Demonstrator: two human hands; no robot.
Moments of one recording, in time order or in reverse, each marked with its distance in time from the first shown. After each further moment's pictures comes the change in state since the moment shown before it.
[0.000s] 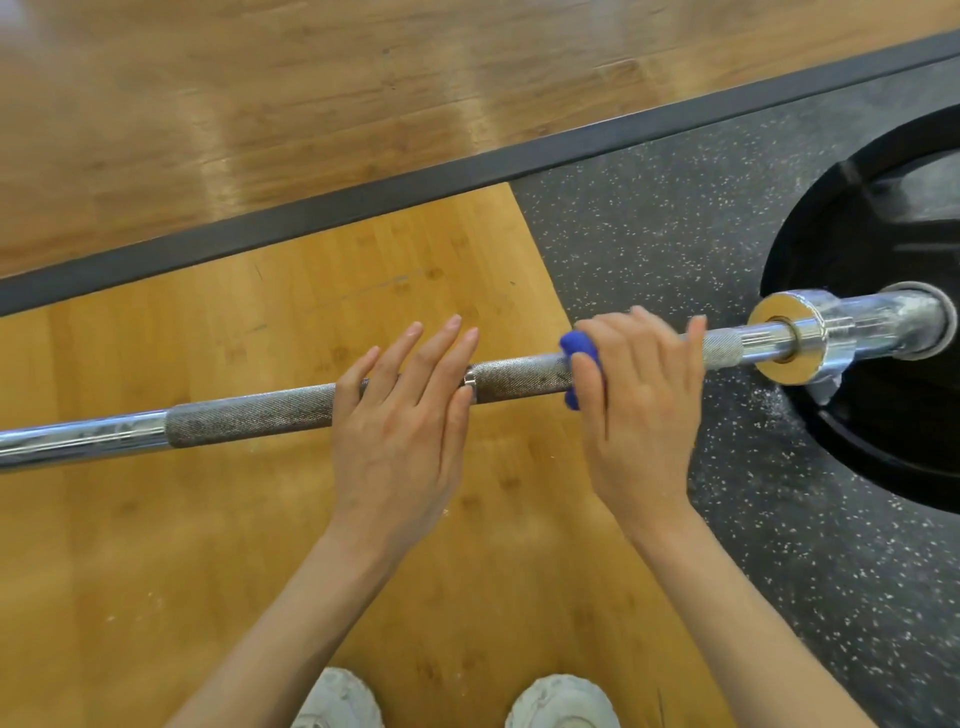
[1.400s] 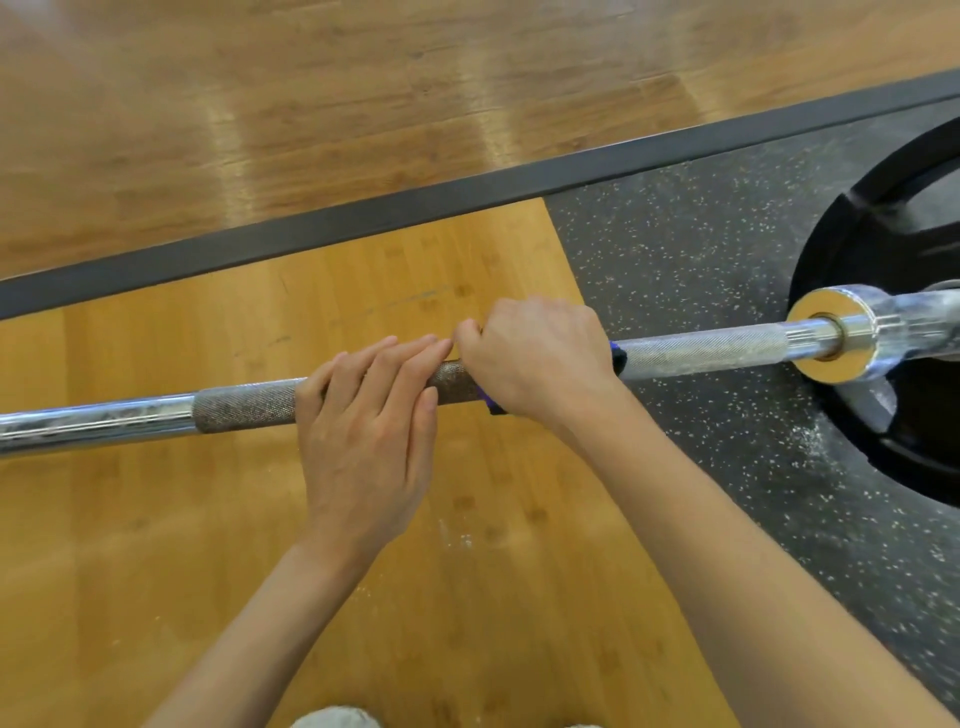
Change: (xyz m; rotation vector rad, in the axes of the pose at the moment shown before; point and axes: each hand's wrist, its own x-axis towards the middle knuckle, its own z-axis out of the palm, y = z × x) left_hand 0.011 -0.048 0.002 -0.034 0.131 -0.035; right_hand 0.098 -0.092 0.025 -0.176 -0.572 -0.137
